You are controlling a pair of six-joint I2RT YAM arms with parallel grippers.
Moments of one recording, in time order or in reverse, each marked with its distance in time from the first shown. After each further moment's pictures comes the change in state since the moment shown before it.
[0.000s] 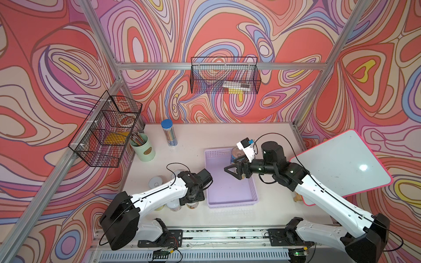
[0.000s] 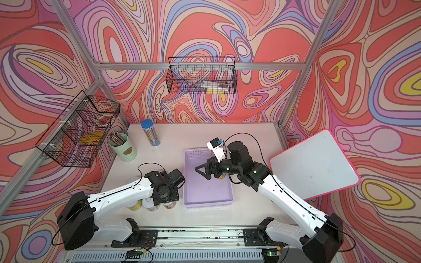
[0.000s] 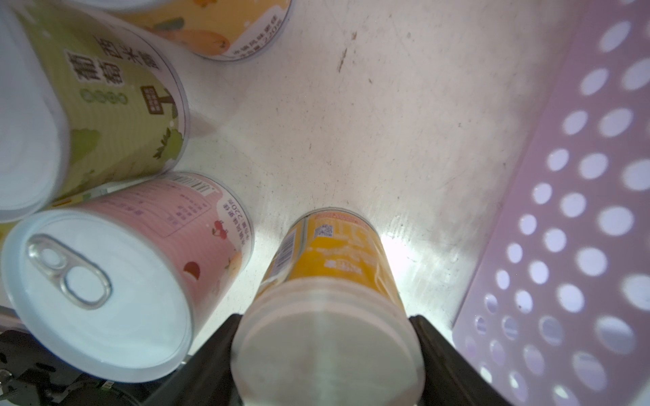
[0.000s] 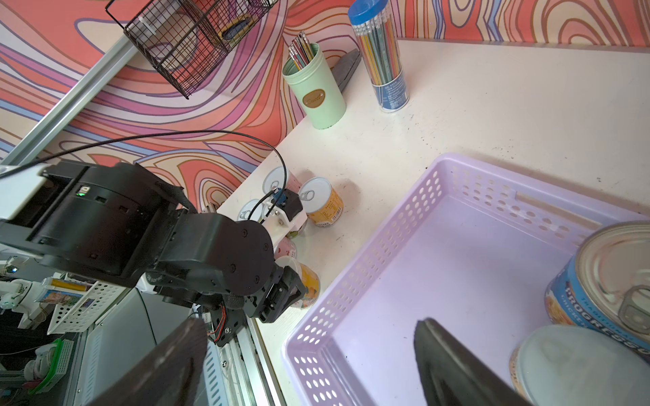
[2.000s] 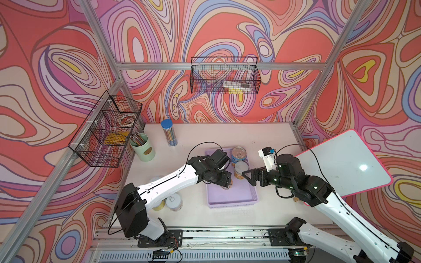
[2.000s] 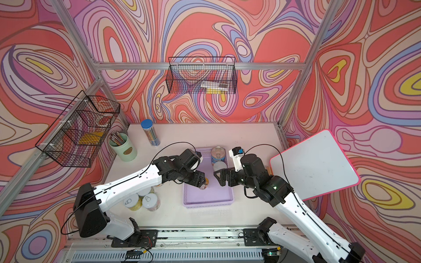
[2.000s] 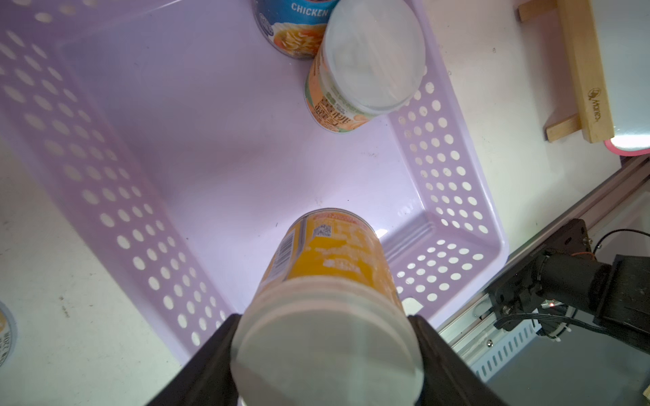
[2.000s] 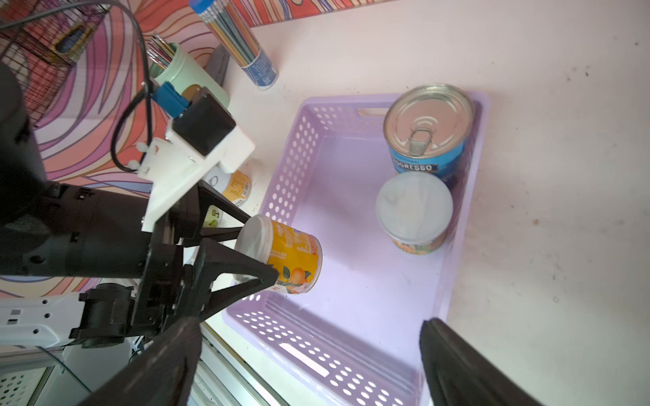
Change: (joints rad) left arm -0.074 0.180 0.409 0.226 0.241 0.557; right arm 0.000 -0.271 -0.074 -0.373 0.400 0.192
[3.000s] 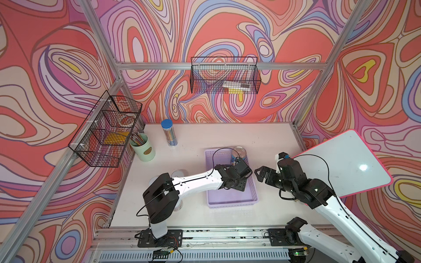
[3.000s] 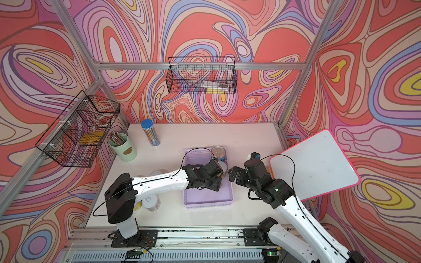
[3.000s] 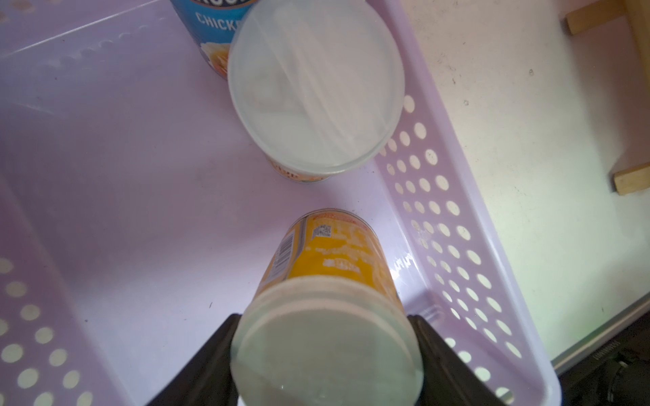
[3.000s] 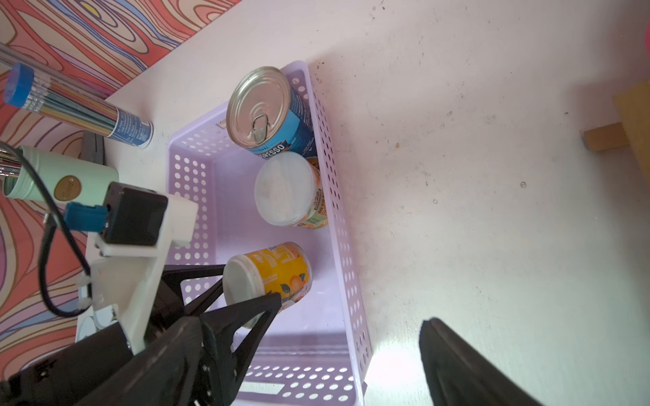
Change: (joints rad) left arm -0.169 0.275 0.097 0.175 -0.238 -0.150; right arm -0.130 -0.043 -0.085 -0.082 0.175 0.284
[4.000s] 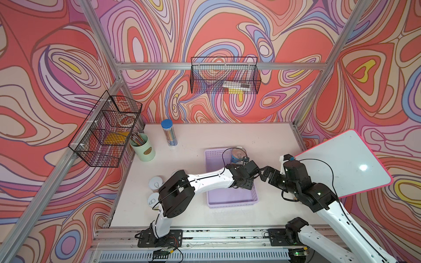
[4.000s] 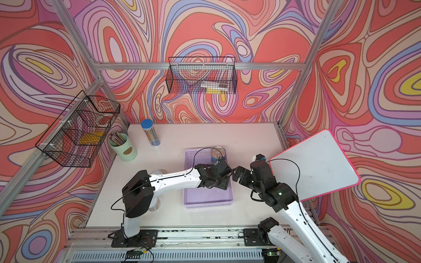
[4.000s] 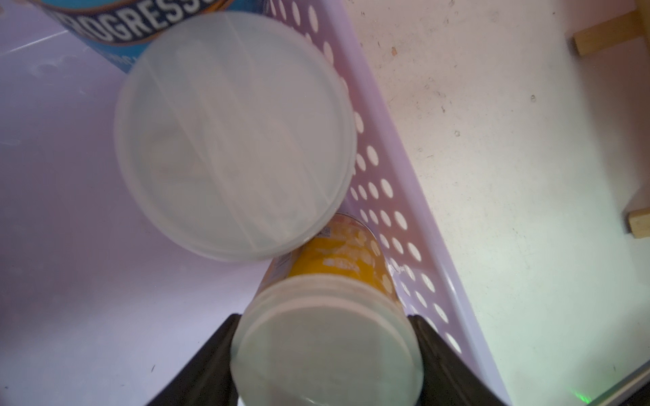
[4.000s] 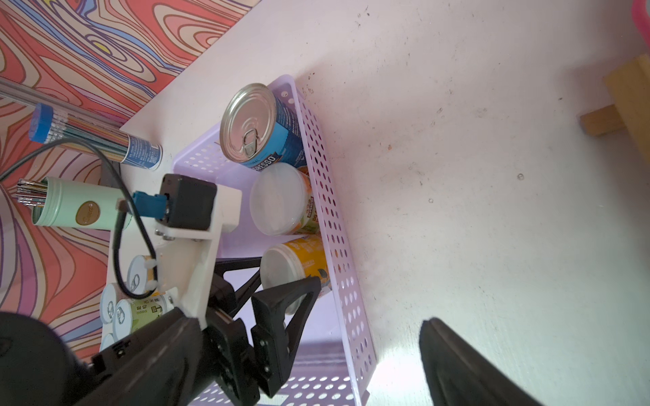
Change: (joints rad) left arm -0.019 0.178 0.163 0.002 -0.029 -0.027; right arm -0.061 -0.068 -0.056 0.025 -0.040 0.018
